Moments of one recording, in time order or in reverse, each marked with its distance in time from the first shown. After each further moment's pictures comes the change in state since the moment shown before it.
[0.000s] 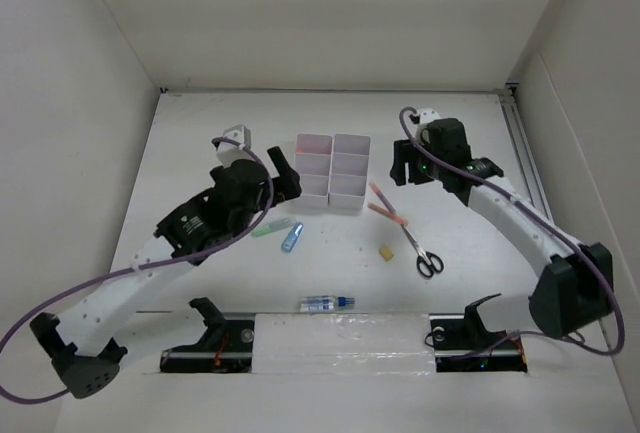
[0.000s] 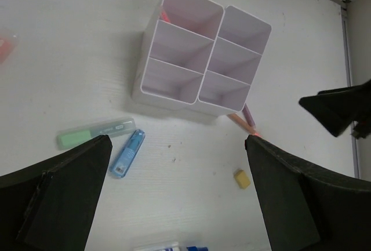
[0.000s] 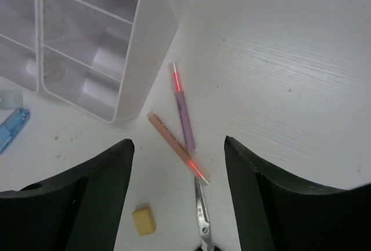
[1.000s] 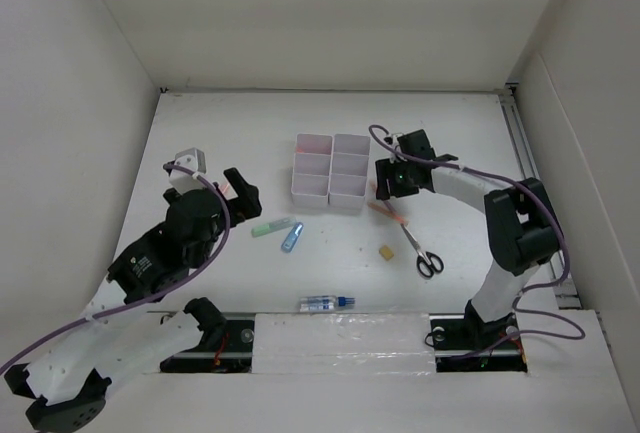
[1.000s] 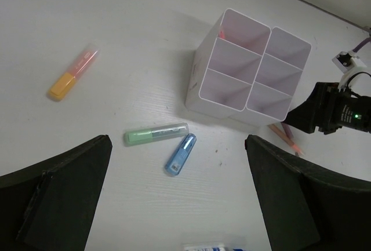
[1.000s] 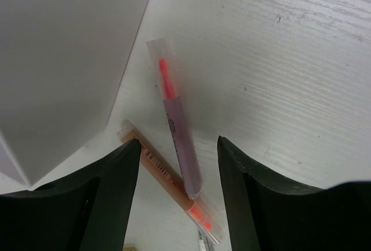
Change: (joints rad) left arm 0.040 -0.298 -0.088 -0.152 -0.110 0.103; right arm 0.000 0.447 0.026 0.108 -0.119 0.009
